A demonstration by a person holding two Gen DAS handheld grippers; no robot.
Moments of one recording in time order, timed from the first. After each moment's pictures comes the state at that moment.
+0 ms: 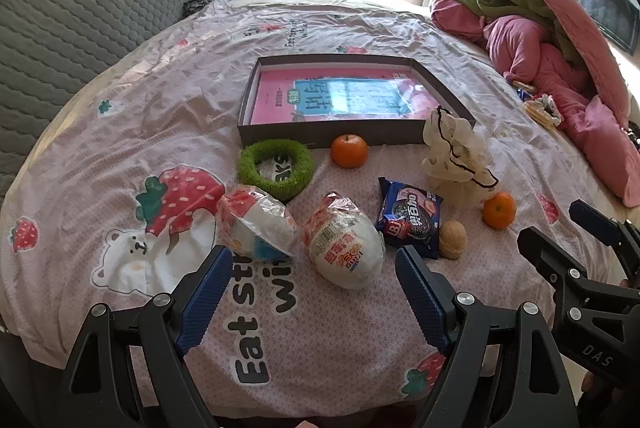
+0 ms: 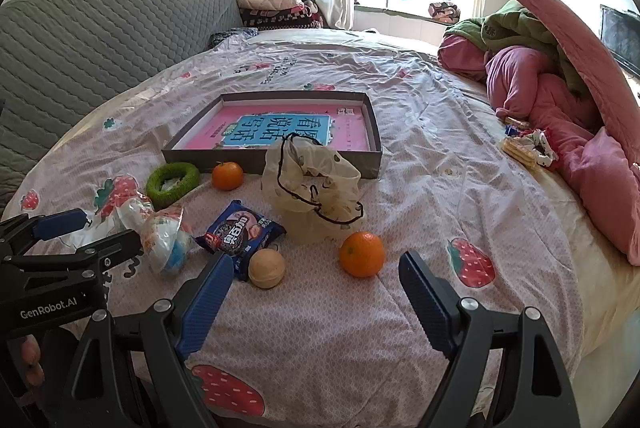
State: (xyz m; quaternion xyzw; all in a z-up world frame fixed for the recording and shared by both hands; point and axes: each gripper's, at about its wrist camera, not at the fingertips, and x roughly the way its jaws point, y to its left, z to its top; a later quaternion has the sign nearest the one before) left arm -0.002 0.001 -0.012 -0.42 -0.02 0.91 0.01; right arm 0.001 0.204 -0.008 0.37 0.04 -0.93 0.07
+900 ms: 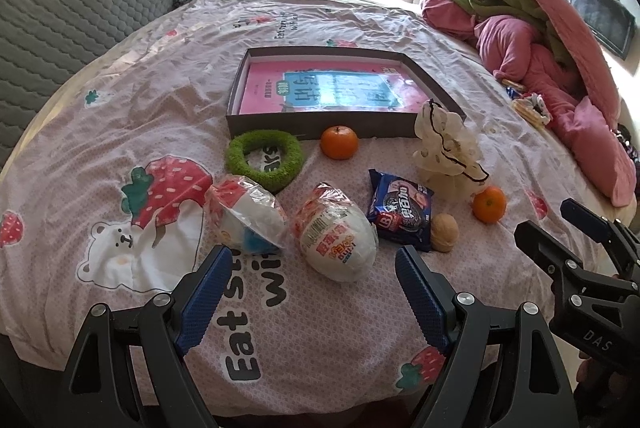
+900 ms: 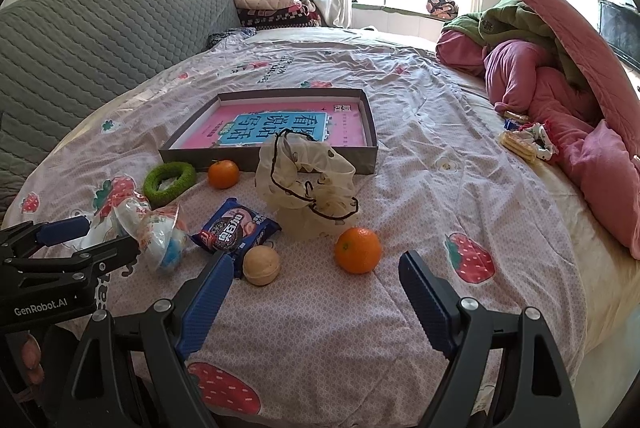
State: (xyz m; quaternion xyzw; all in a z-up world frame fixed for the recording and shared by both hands) left arm -0.003 -0.001 -0.017 -0.43 -0.04 0.90 0.04; right arm 0.001 0.210 -0.010 0.37 0.03 -0.93 0.07
